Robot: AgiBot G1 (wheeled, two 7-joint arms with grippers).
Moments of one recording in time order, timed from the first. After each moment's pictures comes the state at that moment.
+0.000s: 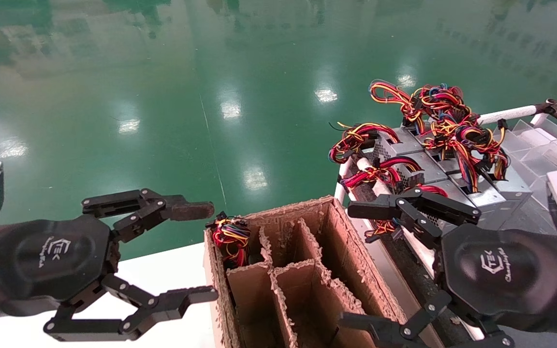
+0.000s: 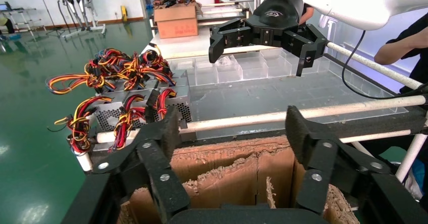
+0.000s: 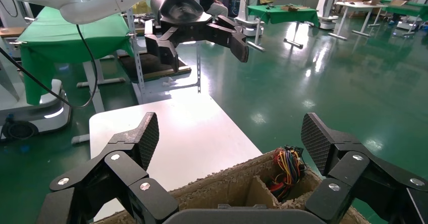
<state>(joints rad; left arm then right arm) -1.09 0.58 0.35 -1.27 0.68 1.47 -0.15 1.07 -0.61 -0.28 1.28 -0.73 -1.50 0.19</state>
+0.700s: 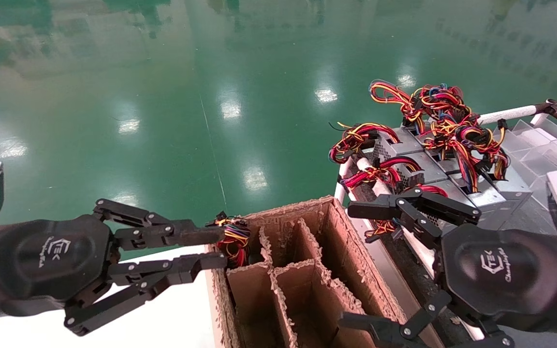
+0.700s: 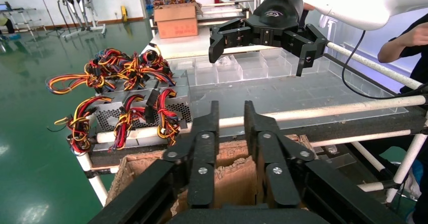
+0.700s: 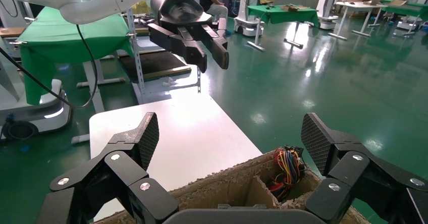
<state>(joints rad) -1.09 0.58 0.35 -1.27 0.68 1.47 -0.15 1.07 -0.61 -0.28 1.28 -0.73 -1.50 0.19</state>
